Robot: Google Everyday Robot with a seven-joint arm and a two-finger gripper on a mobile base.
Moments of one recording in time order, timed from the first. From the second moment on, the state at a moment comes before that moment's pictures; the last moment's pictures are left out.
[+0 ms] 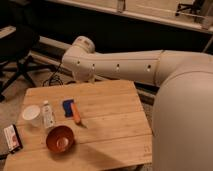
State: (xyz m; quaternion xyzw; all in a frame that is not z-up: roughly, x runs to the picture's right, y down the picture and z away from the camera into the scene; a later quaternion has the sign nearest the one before) arm -0.109 -0.048 0.737 -0.07 -0.13 -0.71 0.69
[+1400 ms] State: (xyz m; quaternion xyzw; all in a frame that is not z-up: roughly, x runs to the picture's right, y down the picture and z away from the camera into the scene) arm -0.109 -0.048 0.737 -0.07 -0.13 -0.71 0.69
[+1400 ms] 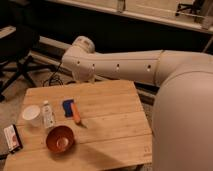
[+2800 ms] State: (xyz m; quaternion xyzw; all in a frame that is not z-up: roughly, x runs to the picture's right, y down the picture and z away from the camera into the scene) arm -0.340 0.039 0.675 -0.04 -0.22 -0.87 0.44
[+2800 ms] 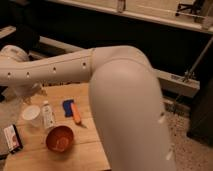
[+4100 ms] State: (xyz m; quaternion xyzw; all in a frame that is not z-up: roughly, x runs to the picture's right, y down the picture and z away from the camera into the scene) arm -0.334 0.045 0.795 -0.11 -0.24 -0.85 0.46
